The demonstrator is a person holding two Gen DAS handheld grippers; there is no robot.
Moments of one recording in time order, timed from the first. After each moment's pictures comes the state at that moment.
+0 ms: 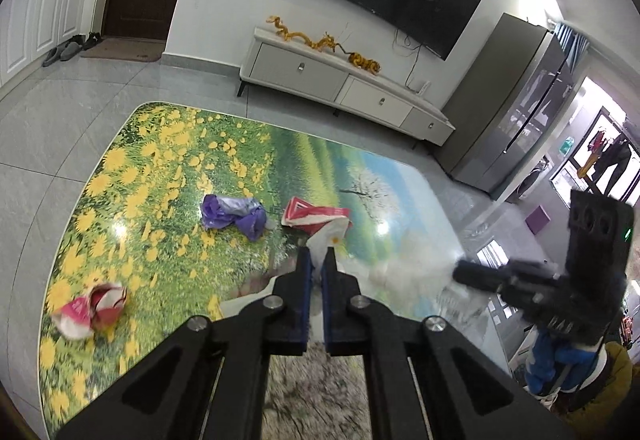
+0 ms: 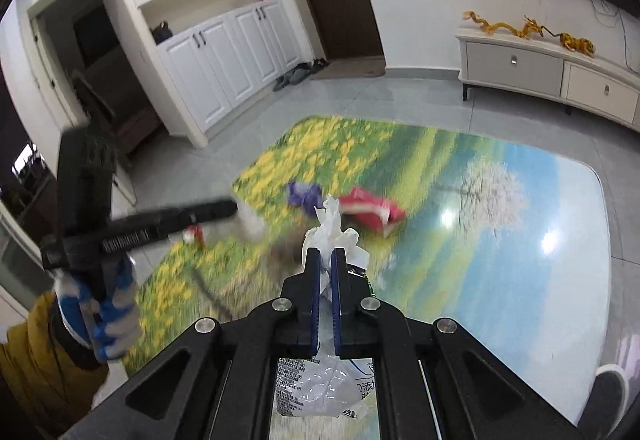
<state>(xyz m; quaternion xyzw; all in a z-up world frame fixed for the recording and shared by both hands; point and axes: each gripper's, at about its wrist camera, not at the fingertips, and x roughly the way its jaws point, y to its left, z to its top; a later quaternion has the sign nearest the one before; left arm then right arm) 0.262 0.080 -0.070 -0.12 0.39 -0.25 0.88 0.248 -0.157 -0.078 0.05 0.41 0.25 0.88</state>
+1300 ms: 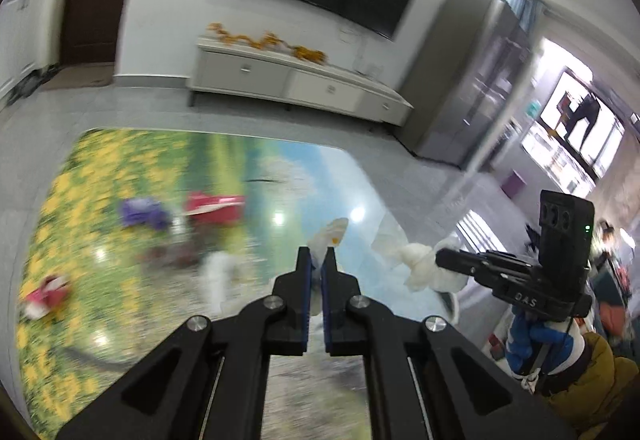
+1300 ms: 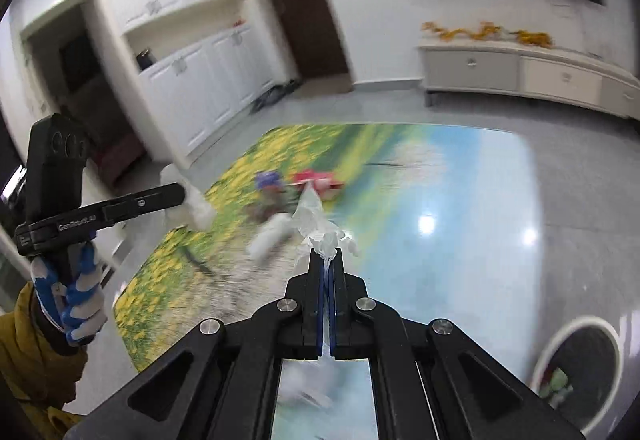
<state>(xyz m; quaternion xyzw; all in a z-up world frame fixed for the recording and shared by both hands) 0.200 -0.015 -0.027 -0.06 0.38 -0.33 0.86 0.164 -0.279 -0.066 0.10 0.37 0.16 0.91</state>
